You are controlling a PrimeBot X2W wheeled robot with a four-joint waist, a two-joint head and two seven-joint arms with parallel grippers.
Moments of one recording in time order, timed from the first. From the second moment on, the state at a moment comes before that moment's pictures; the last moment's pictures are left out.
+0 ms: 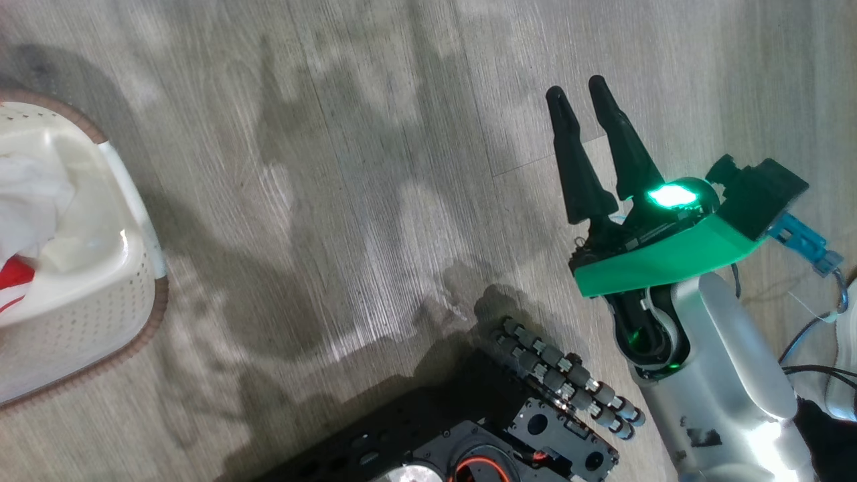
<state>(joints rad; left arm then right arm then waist) -1.70 0.50 -0.02 0.92 0.11 -0.05 -0.26 -0.42 -0.05 0.30 0.10 0.68 0.13 -0.25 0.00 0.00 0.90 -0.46</state>
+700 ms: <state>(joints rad) -1.69 0.51 -0.06 1.02 0.06 -0.03 -0.26 -0.42 -0.05 0.28 0.12 0.63 0.13 -0.25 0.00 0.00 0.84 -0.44</state>
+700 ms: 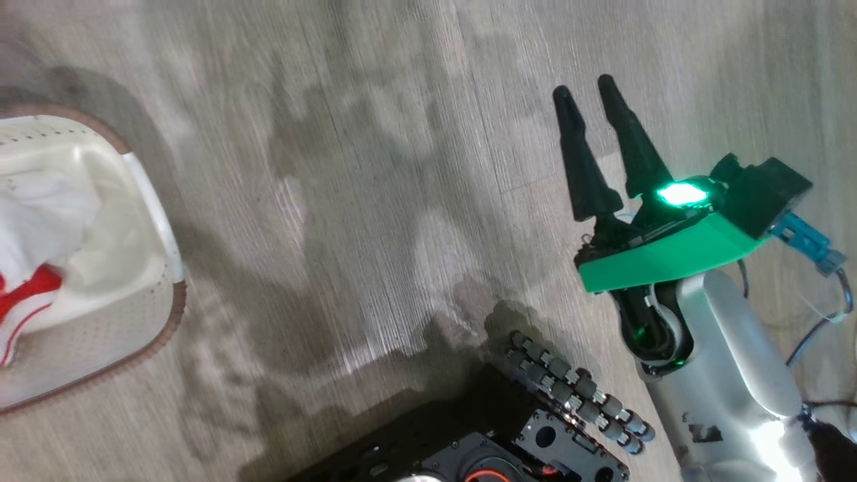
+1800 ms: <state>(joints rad) -0.59 0.18 -0.02 0.50 -0.11 -0.08 -0.26 -0.23 -0.05 0.09 0.21 0.38 0.13 -0.25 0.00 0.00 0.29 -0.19</state>
